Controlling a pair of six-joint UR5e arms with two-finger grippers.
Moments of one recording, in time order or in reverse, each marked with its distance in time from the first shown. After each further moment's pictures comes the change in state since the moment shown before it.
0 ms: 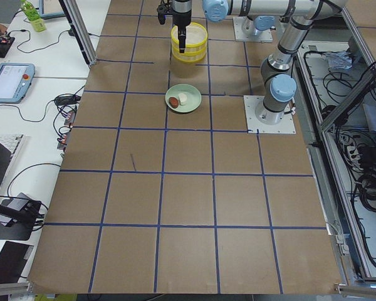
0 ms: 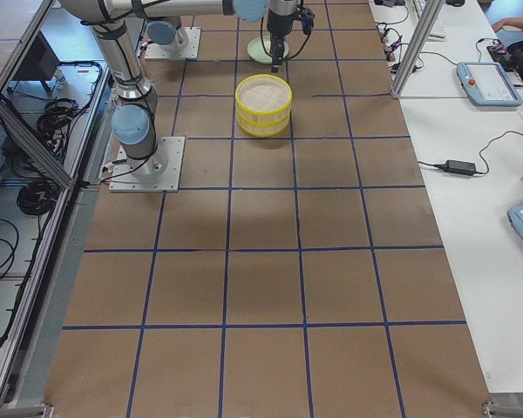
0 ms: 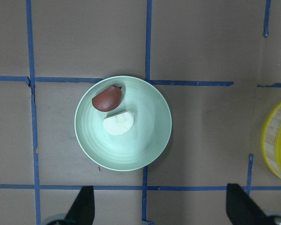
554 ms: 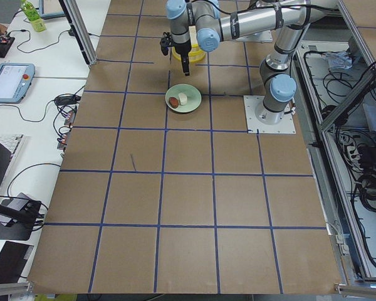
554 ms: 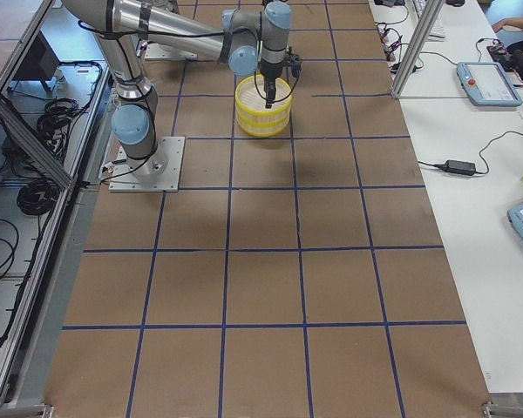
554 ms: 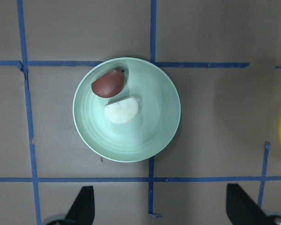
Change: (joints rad) left arm 0.051 -0.100 -0.195 0.133 0.004 -0.004; right arm -0.008 0.015 0.375 -0.457 -0.010 -0.046
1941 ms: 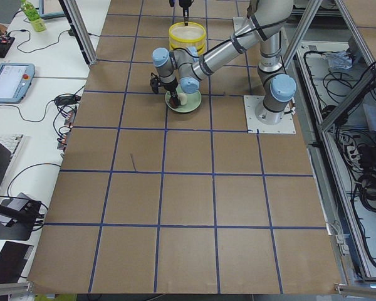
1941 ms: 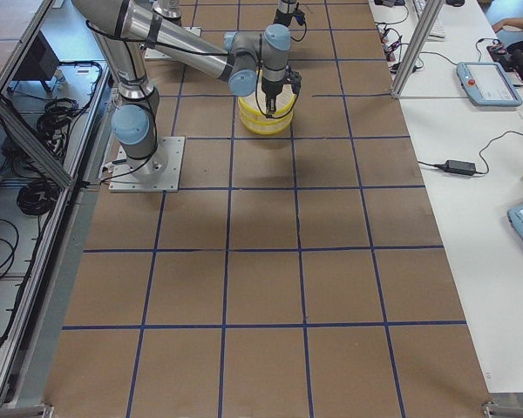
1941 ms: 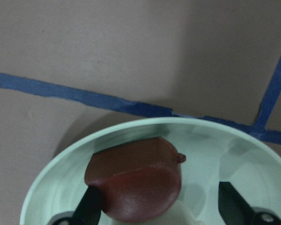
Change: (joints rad) left arm 0.043 -0.301 -0.078 0.374 -0.004 -0.106; right arm -0.032 0.049 0.051 -0.106 -0.004 -0.017
